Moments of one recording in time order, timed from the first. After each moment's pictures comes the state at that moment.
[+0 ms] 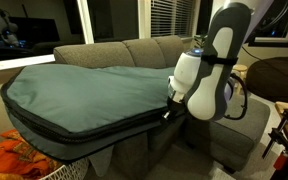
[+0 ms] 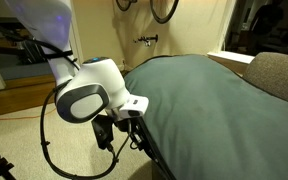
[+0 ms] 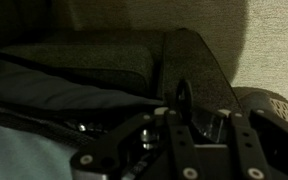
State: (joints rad) arm 0.34 0.80 -0.30 -2.31 0.26 3.36 0.10
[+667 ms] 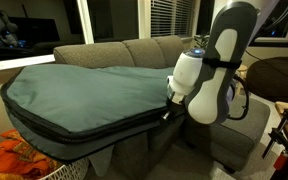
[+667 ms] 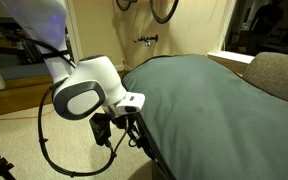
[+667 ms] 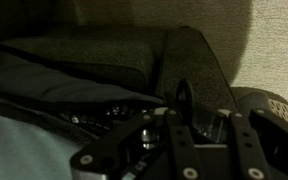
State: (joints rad) arm 0.43 0.80 -0.35 -2.32 0.29 3.36 0.10
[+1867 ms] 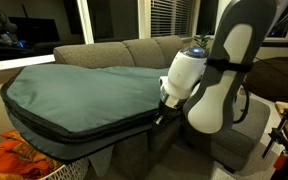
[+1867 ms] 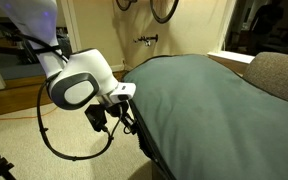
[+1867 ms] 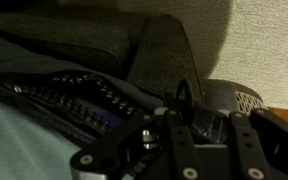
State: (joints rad) arm 0.55 0.79 -0.36 -2.32 0.30 3.38 0.10
